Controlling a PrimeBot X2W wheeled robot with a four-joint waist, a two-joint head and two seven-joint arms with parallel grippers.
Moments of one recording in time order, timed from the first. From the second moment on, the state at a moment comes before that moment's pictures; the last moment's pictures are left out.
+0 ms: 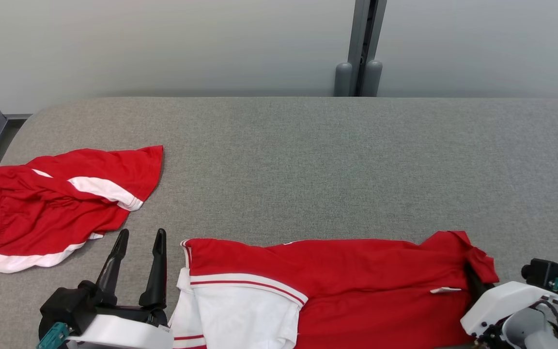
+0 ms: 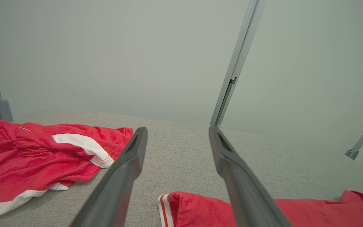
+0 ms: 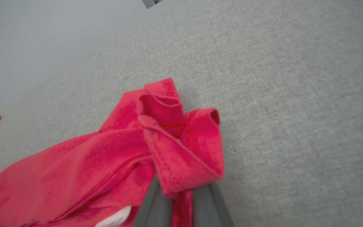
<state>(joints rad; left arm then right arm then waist) 0.00 0.05 -0.04 0.16 -0.32 -0.12 -0.26 -0.25 -0.10 0.07 0.71 0.60 0.13 -0.01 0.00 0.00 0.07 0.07</state>
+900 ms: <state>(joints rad) 0.00 0.05 -0.05 0.17 -0.32 -0.13 -0.26 -0.34 -0.17 -0.12 0.70 0.45 0.13 -0.26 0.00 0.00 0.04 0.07</state>
